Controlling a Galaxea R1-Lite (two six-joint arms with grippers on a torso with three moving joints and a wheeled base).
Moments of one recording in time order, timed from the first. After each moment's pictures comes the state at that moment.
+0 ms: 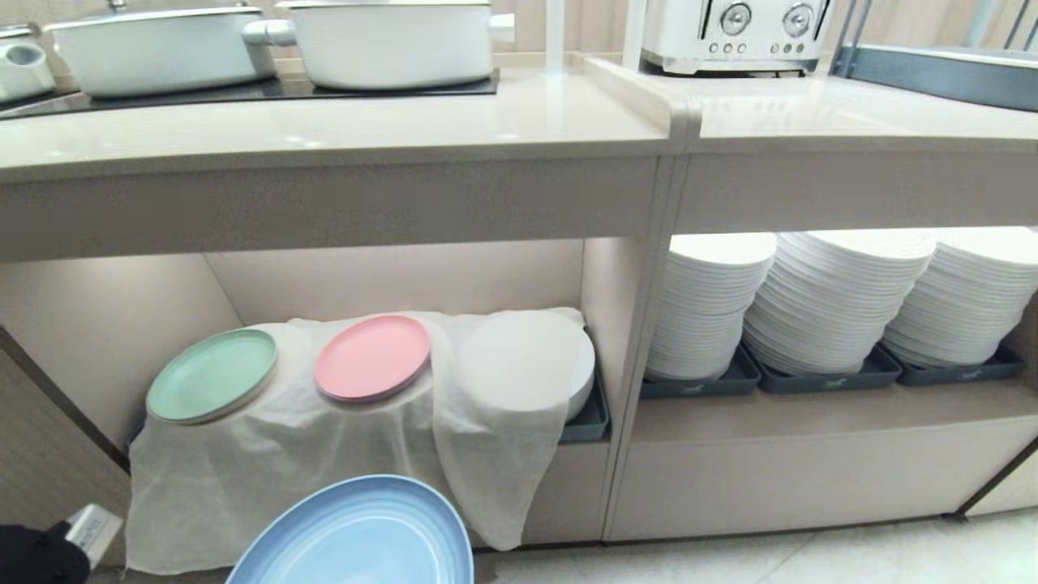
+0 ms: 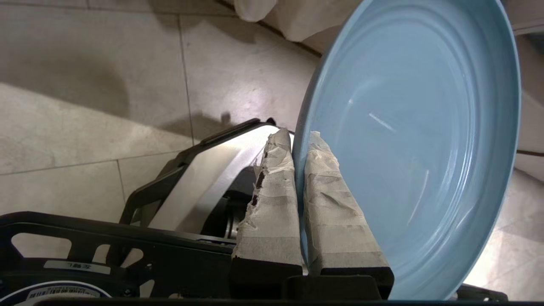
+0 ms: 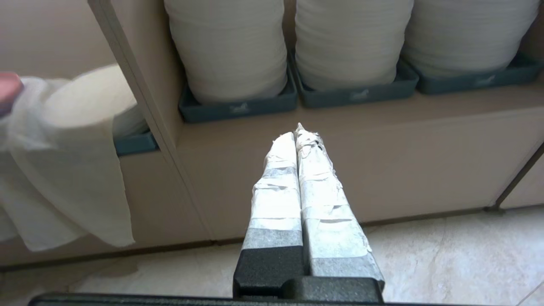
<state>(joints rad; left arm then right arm) -0.56 1.01 -0.26 0.11 0.20 -0.99 0.00 0.00 0.00 -0.01 -0.06 0.08</state>
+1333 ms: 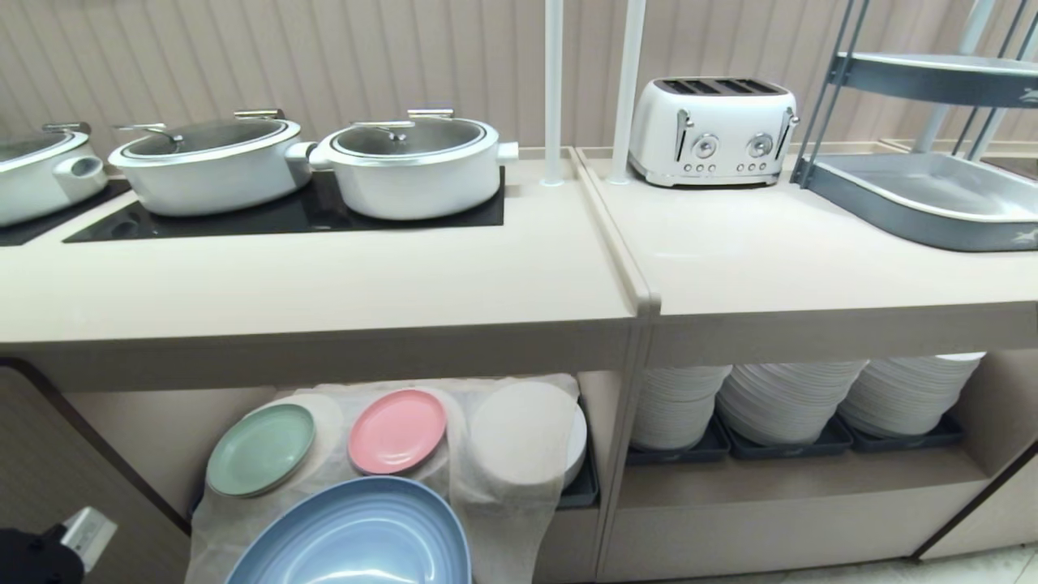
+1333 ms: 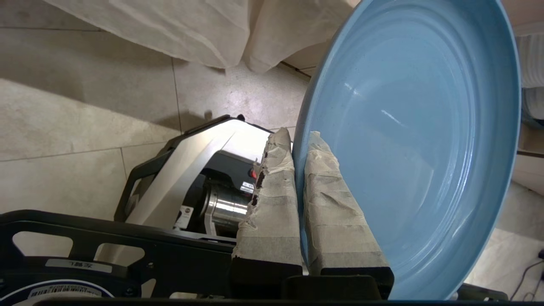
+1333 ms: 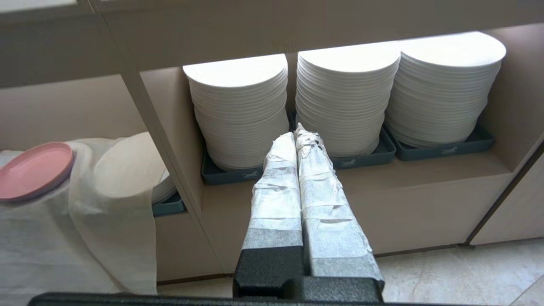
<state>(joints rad) -0.56 1.00 -0.25 0.11 0.20 -0.99 0.00 0.00 0.00 -0.01 -0.06 0.08</state>
